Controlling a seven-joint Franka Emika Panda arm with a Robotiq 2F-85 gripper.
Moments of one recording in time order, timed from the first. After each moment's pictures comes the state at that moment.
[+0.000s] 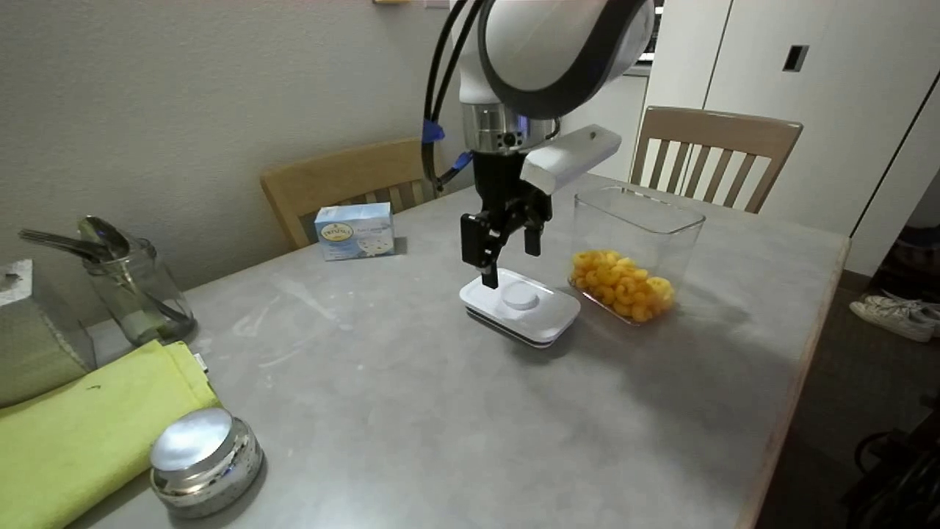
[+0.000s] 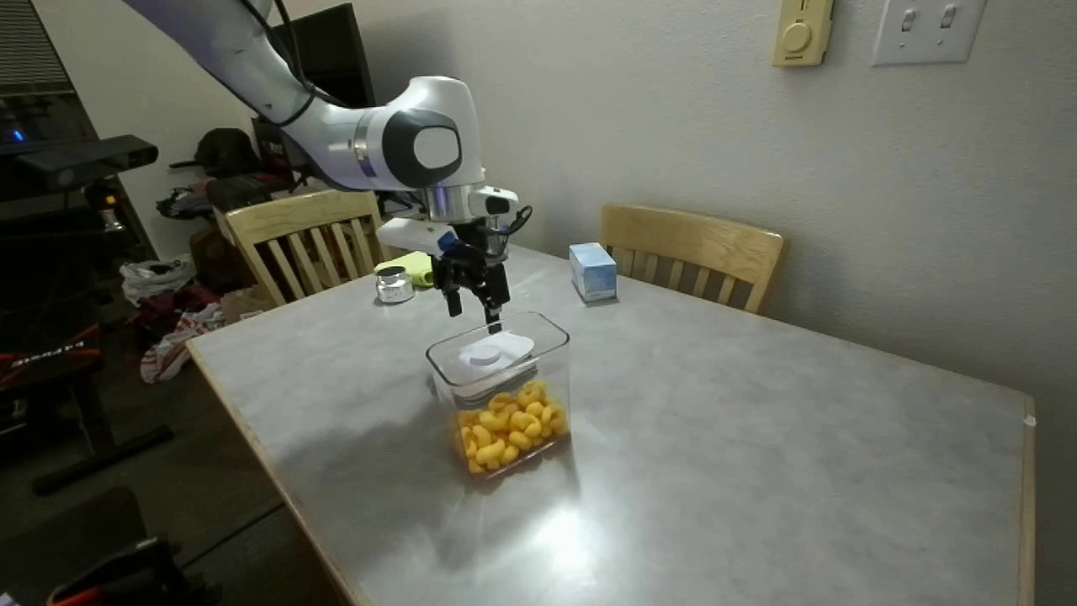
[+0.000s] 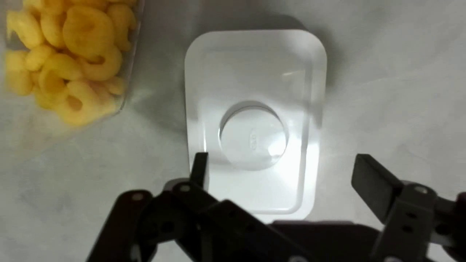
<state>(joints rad) 0.13 0.58 0.03 -1.79 -0.11 2.32 0.16</state>
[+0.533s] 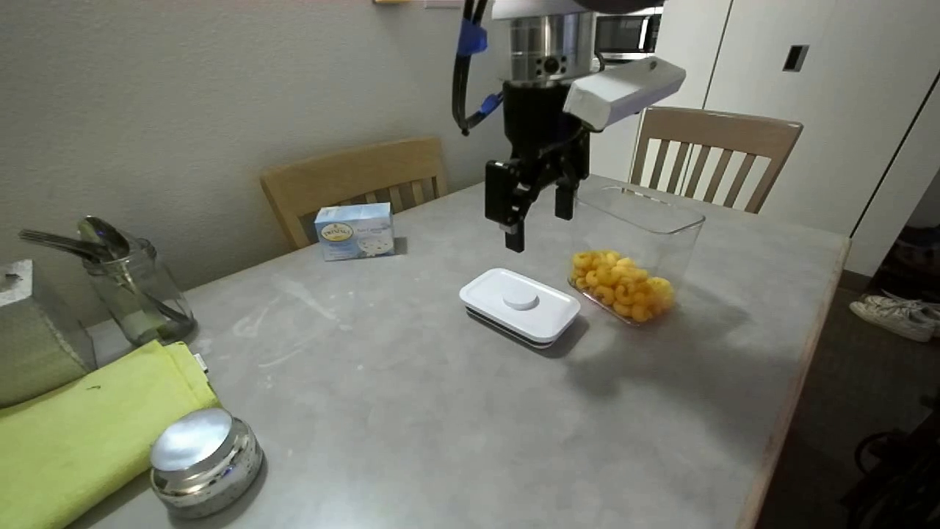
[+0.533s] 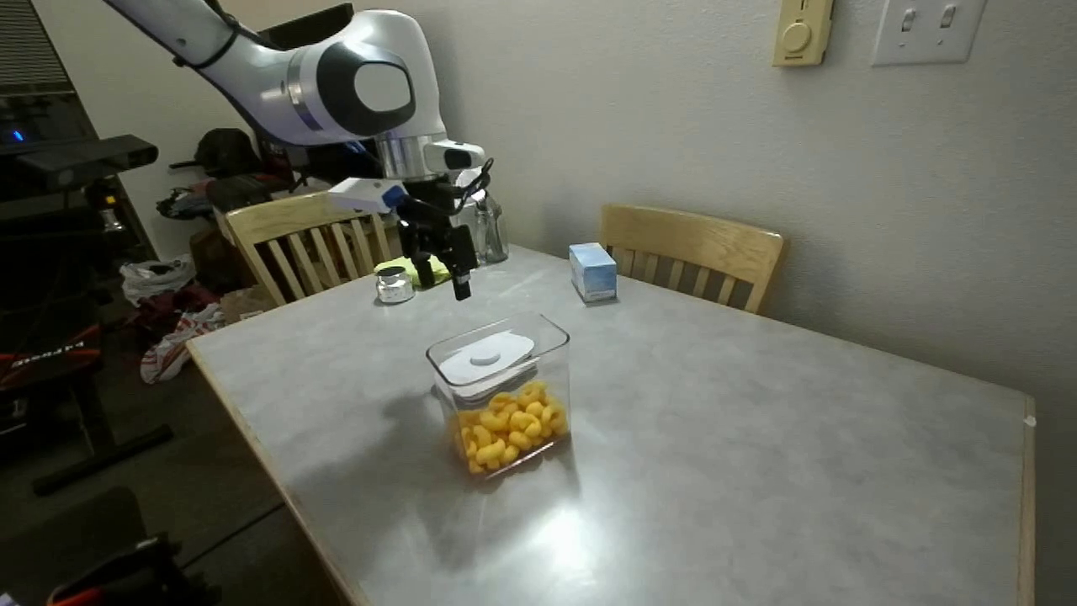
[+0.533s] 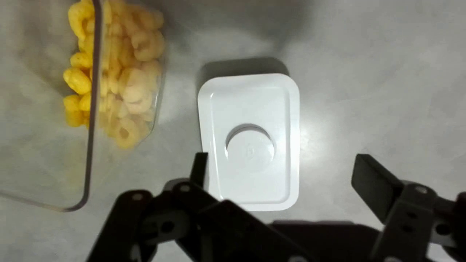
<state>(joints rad) 0.15 0.34 0.03 -1.99 -0.13 2.32 0.25</state>
